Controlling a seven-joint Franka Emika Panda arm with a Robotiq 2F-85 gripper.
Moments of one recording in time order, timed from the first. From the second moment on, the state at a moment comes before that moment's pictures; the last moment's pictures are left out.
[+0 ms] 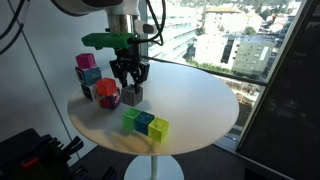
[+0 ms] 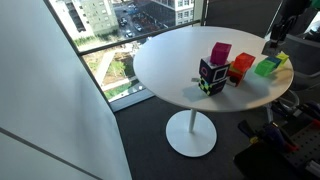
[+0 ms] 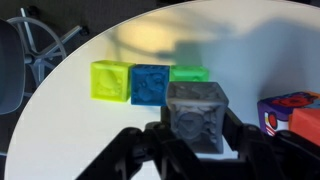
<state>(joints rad) -0.11 -0.16 -0.12 -2.48 -0.15 2.25 -0.25</state>
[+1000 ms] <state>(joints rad) -0.11 -0.15 -0.12 -2.52 -0.19 2.31 -0.22</state>
